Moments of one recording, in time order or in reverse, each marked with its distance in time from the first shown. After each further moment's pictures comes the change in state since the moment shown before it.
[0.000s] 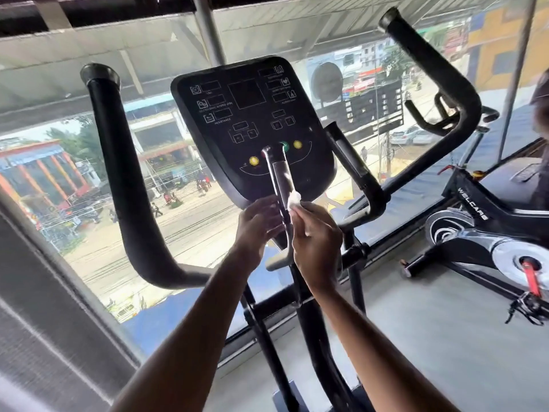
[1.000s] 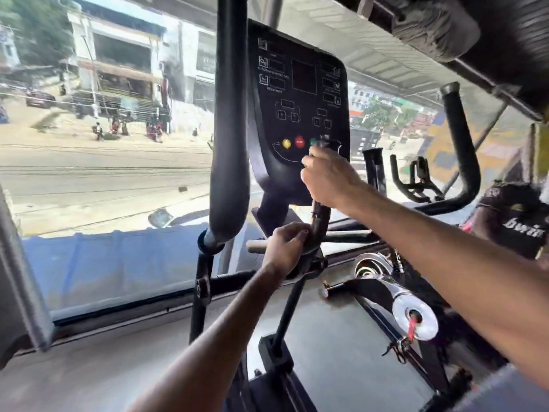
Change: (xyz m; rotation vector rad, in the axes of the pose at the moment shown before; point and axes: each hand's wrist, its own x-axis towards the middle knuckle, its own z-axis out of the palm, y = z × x) left_hand -0.034 -0.064 0.007 0.039 0.046 0.061; right_hand 0.119 -0.069 0.058 -1.245 -1.001 -1.119
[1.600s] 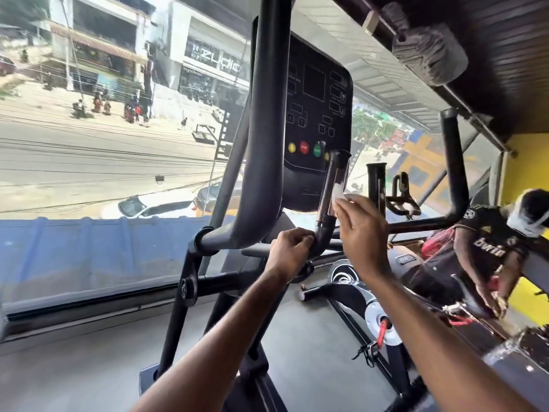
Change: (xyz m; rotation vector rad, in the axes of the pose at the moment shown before) left_hand 0.008 -0.004 -0.001 0.007 -0.031 0.004; right_hand -0.087 -0.041 0.032 0.621 0.535 0.602
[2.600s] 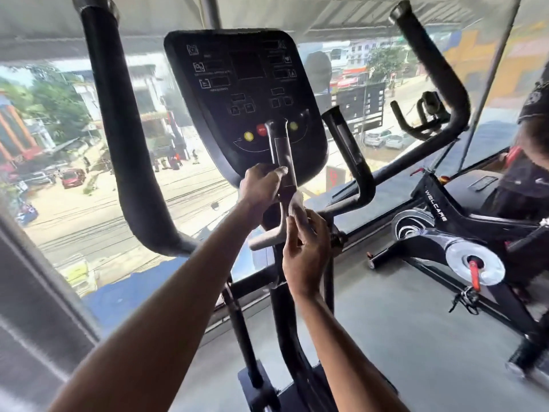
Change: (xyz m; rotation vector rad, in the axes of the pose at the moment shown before) left_hand 0.040 0.099 0.015 0.211 0.073 -0.105; right_hand -0.093 -0.046 0.067 0.481 0.464 0.553
